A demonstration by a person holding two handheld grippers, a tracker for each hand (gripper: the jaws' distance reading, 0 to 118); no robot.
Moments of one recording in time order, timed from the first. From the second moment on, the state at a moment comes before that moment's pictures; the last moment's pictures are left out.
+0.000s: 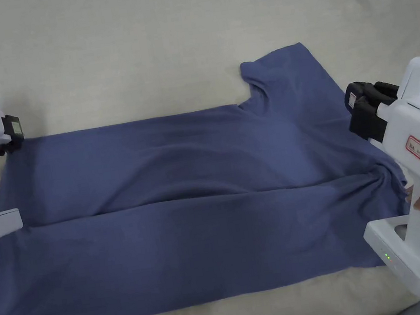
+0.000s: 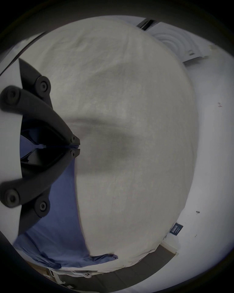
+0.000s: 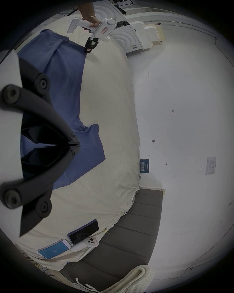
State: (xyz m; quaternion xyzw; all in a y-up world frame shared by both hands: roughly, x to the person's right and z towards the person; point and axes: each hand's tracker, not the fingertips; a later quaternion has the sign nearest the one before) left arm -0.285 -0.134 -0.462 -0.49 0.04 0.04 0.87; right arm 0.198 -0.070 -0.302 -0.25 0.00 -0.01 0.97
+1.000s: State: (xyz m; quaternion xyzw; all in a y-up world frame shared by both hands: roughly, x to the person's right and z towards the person) left arm -0.305 -0.106 -0.427 -0.39 0.04 0.10 0.91; right arm 0.282 -0.161 -0.510 -0.55 -0.11 -0.05 0.83
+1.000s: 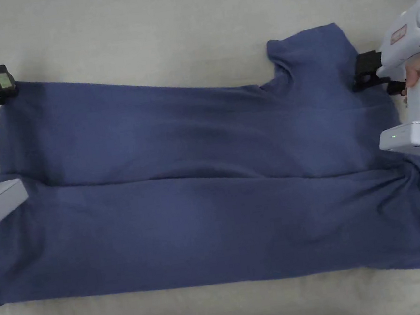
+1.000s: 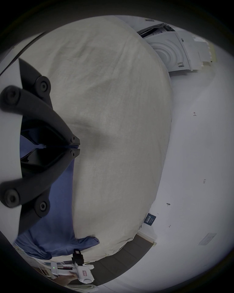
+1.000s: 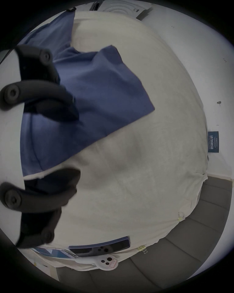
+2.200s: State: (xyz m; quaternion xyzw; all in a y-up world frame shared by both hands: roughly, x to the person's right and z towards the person) left arm -0.312 -0.099 -0.245 -0.42 0.03 0.06 0.91; right arm 0.299 -0.057 -0.244 -0.43 -0.02 -0.07 0.90
